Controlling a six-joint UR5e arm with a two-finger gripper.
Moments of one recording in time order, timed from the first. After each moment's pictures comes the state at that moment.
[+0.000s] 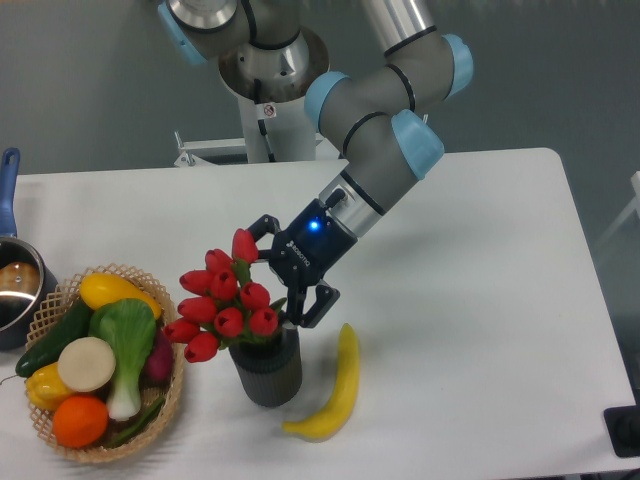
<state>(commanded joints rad) 2.57 -1.87 -1.85 -0.83 0.51 1.40</state>
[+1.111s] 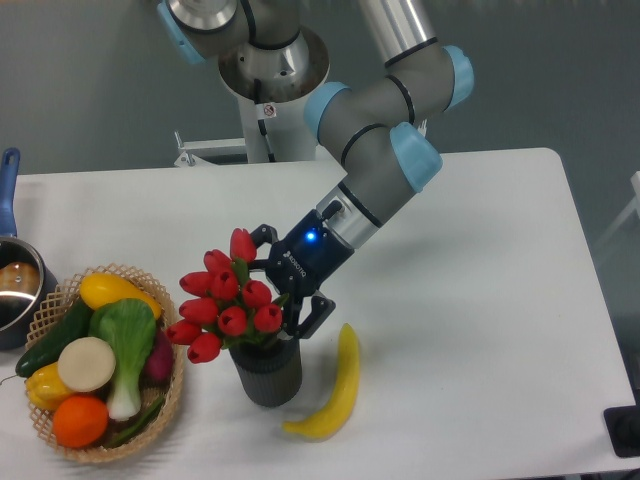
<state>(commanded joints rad) 2.54 -1.90 -1.83 -0.83 0.50 1.40</state>
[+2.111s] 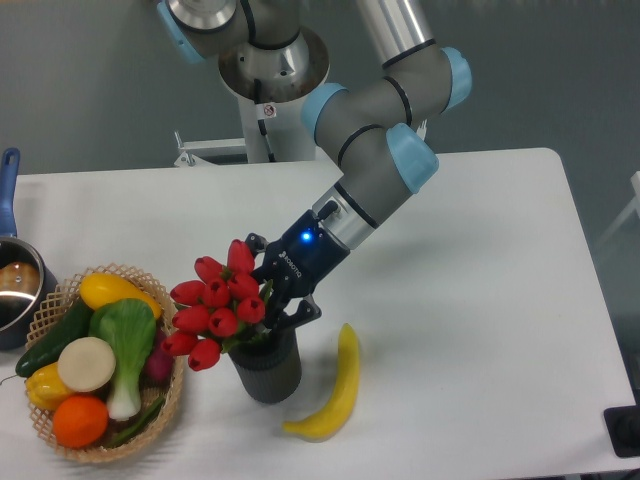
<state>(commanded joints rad) 2.55 -1.89 -1.83 -0.82 0.50 1.39</state>
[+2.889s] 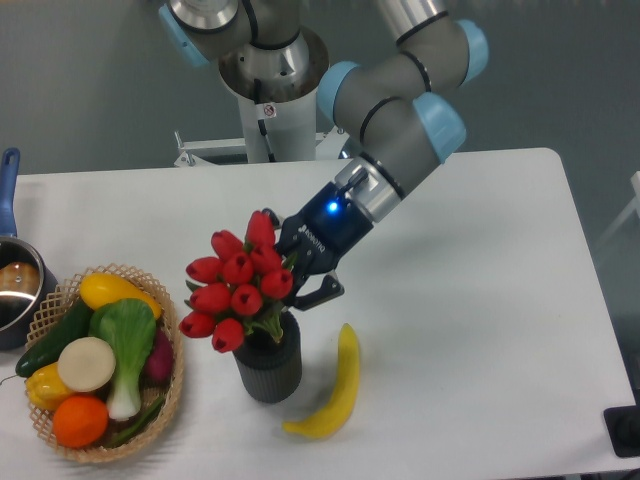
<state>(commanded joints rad) 2.62 -1.79 -1.82 -0.83 0.30 1.18</state>
